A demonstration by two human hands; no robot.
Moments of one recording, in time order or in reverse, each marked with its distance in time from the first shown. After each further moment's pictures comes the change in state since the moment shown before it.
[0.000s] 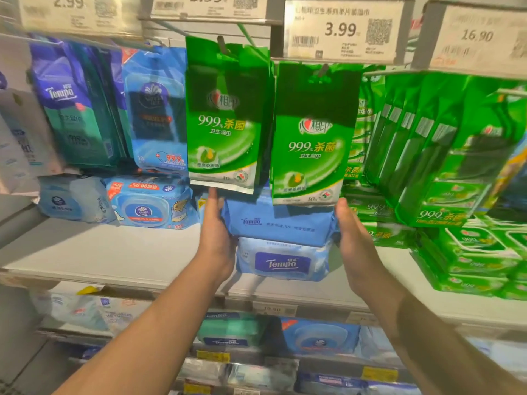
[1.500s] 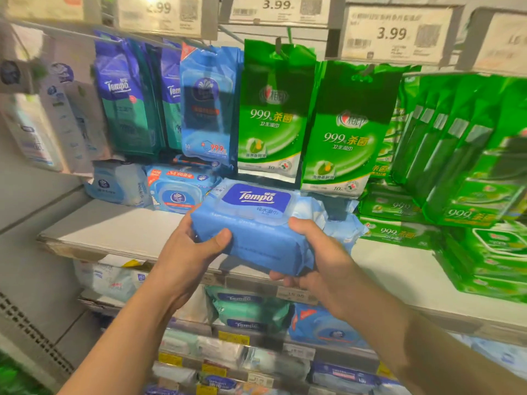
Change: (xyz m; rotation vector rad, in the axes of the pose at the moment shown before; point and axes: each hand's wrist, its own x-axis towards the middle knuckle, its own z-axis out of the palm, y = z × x) left_hand -0.050 0.029 -0.114 0.230 -0.202 0.169; right_hand -0.080 -0.028 0.070 0.181 -0.412 0.295
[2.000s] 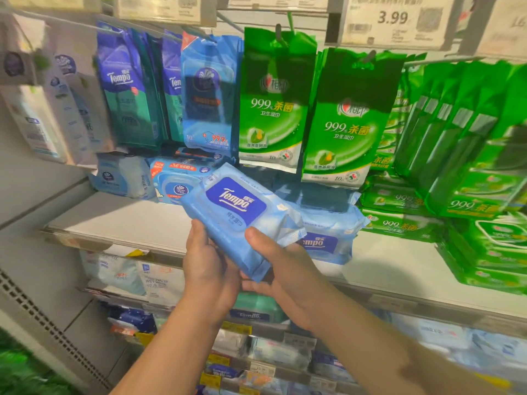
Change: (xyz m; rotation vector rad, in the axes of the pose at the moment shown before) left_hand -0.016 -0.017 0.050 -0.569 0.337 -0.212; right_hand 0.004 0.041 0.038 0.017 -0.113 -0.009
